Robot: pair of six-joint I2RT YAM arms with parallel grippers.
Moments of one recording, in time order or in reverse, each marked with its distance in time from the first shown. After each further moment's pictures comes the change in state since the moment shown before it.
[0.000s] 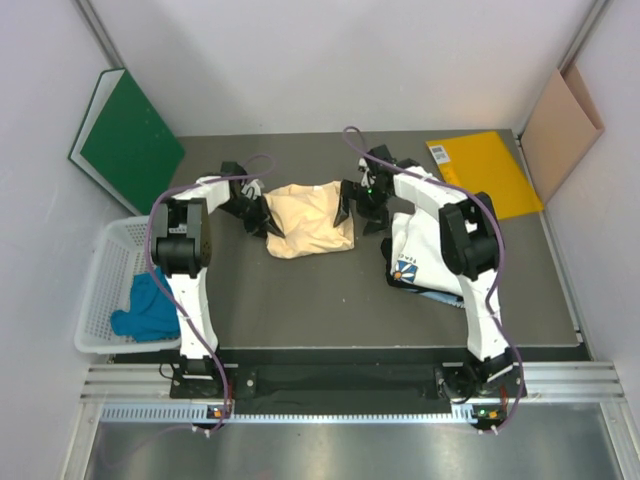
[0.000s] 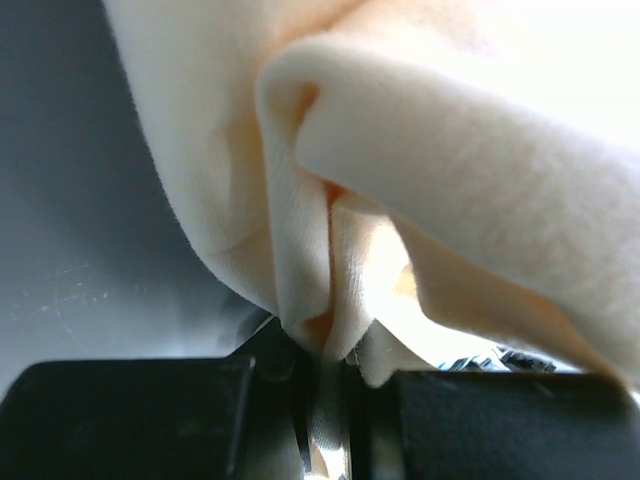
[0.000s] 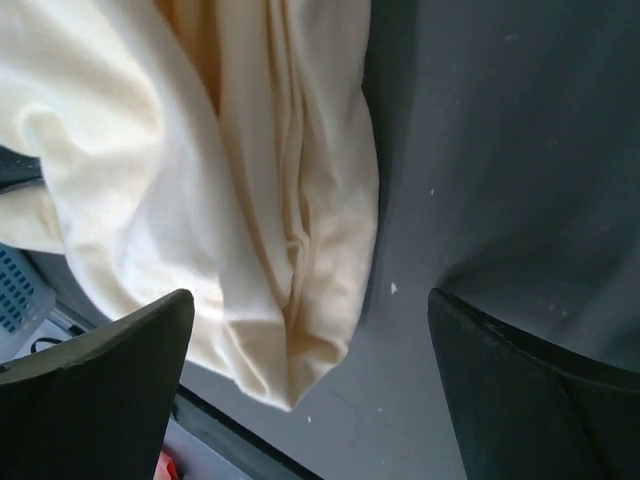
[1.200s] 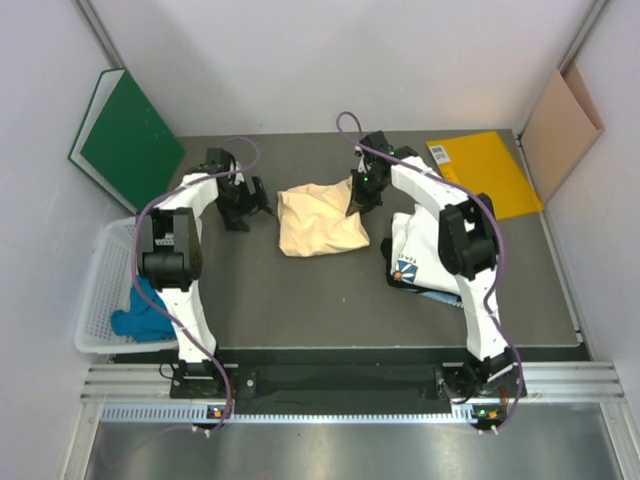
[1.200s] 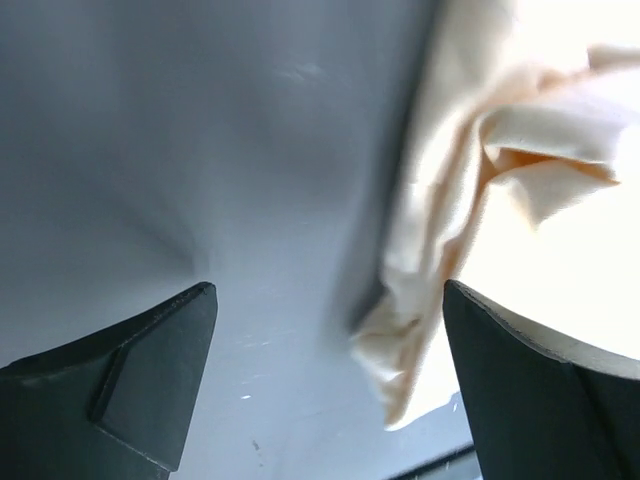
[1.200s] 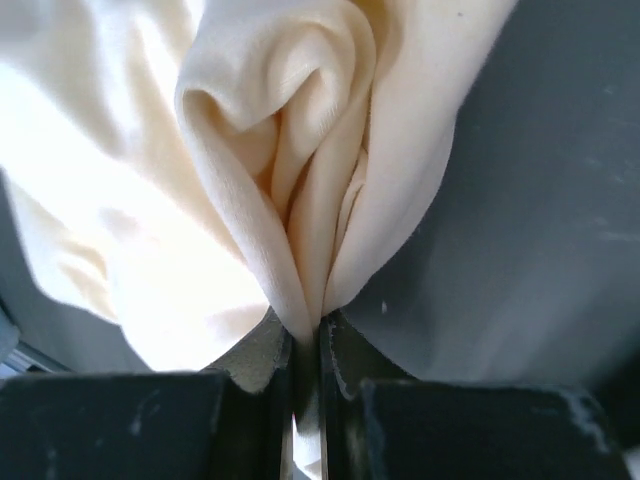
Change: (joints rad) left arm 0.022 -0.153 -0.038 0.093 -0.282 -0.050; right arm 0.015 0.063 0.170 -0.061 0.108 -0.048
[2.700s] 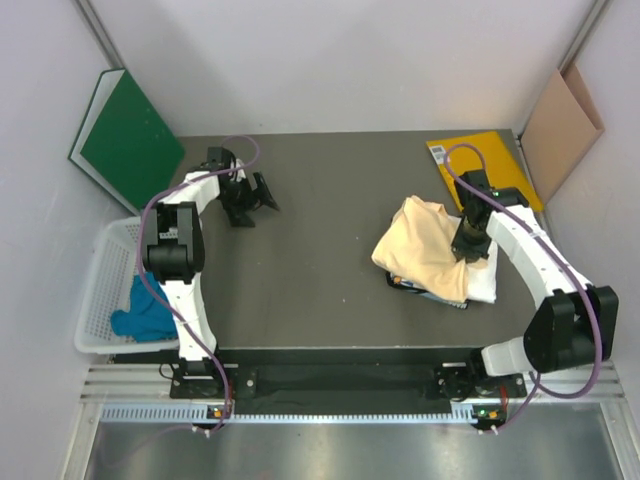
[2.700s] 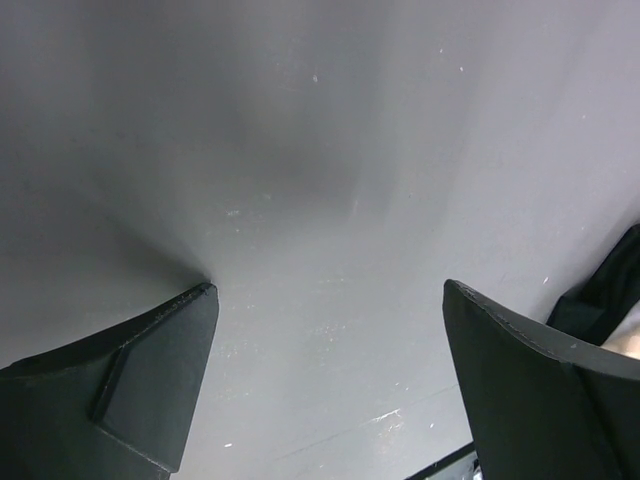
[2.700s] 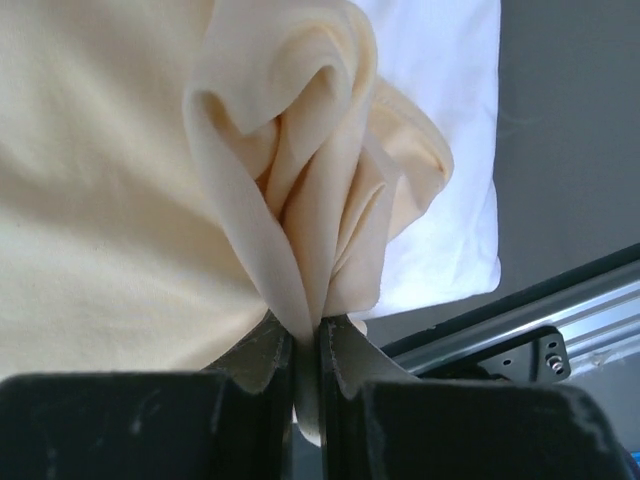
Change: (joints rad) left arm 0.015 0.071 0.054 0.066 0.064 -0.037; right arm -0.280 -0.885 -0.779 -0.305 0.541 0.153
